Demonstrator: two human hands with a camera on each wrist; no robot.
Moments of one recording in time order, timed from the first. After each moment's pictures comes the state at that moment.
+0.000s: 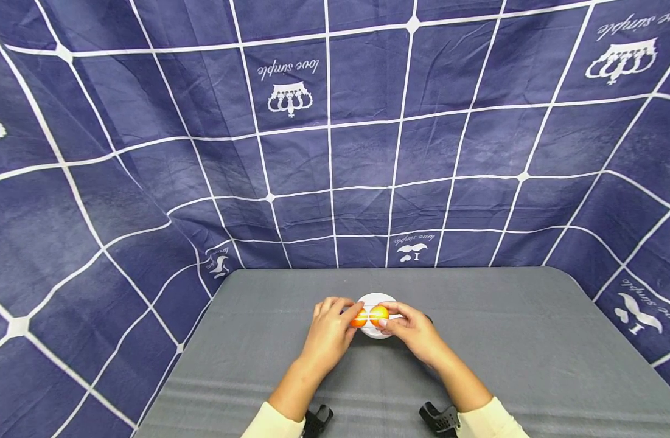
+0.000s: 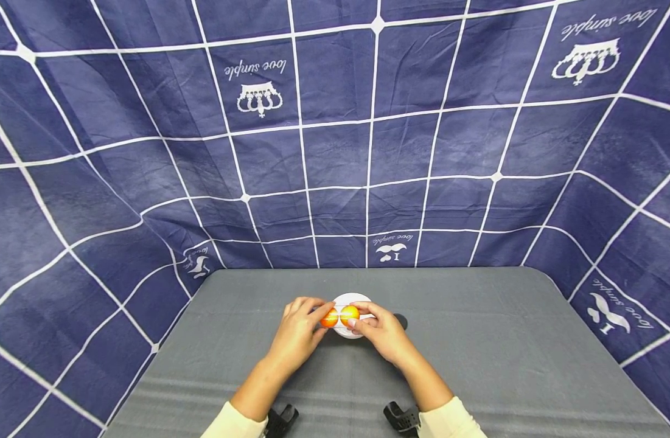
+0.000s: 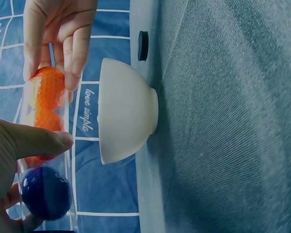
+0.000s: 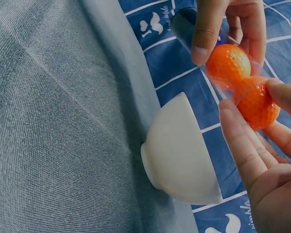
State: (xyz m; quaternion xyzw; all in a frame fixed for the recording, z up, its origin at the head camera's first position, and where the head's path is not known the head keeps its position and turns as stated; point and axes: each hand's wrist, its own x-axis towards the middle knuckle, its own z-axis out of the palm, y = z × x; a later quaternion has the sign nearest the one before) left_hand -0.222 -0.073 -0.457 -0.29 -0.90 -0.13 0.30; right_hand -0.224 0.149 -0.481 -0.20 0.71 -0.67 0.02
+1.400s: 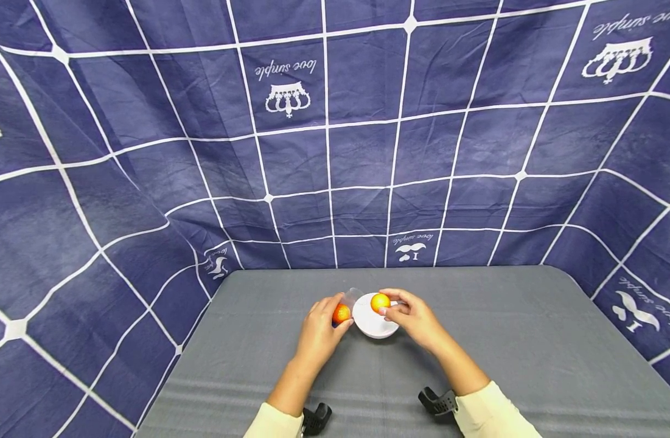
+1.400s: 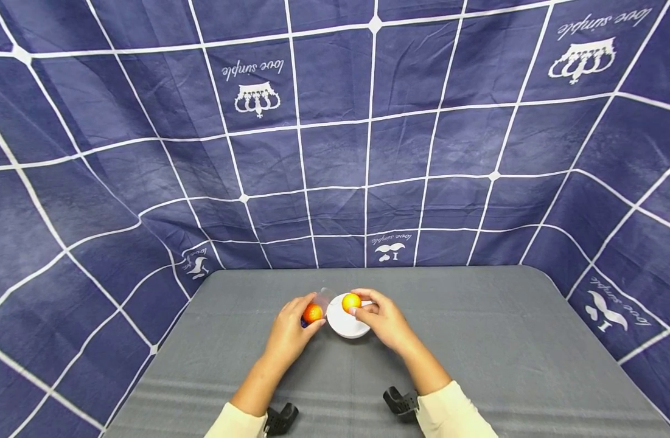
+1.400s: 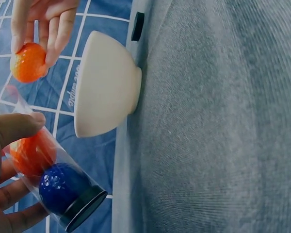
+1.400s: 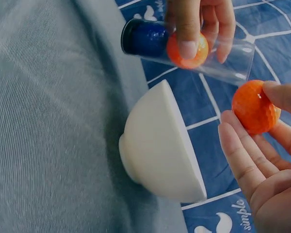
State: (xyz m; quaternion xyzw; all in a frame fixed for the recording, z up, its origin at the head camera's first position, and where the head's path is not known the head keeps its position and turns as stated) left_hand -0.236 -0.081 -0.476 -0.19 -0.90 -0.26 0.29; right_hand -0.237 0.153 -0.463 -0.16 0.75 -0.64 0.01
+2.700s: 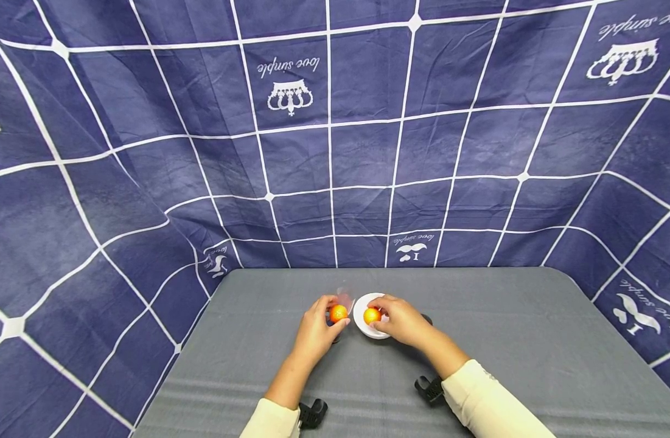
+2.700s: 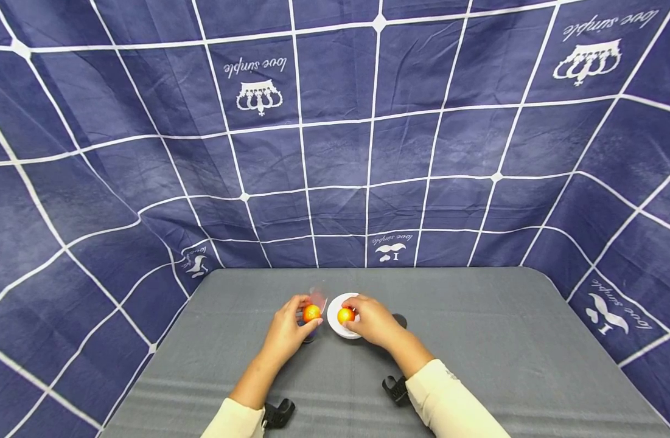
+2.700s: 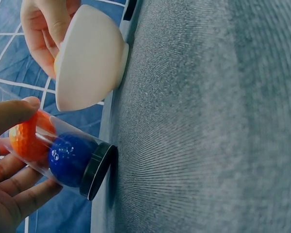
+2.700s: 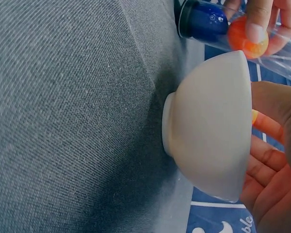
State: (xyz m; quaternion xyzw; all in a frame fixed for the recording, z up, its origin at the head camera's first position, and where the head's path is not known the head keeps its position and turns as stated) left_hand -0.250 -0.092 -0.487 -0.14 -0.90 -0.37 0.19; right_hand -0.264 0.138 -0.478 -0.29 0.91 -0.29 -0.10
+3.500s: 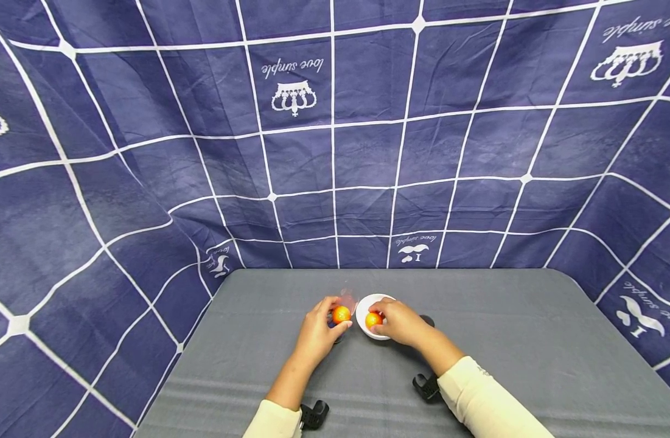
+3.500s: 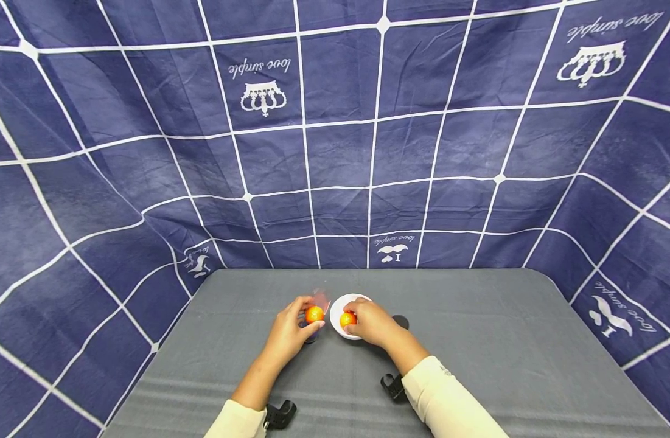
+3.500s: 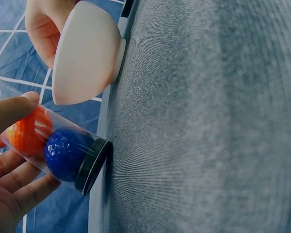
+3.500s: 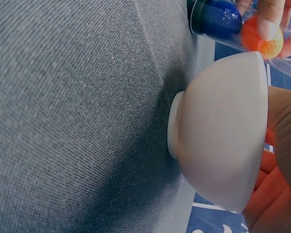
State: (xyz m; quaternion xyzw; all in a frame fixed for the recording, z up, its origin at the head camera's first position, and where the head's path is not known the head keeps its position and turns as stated) left_hand -0.250 -0.096 -0.489 -0.16 -0.90 -0.37 0.18; right_hand -0.272 0.130 -0.483 -0.29 0.93 -0.23 -0.07
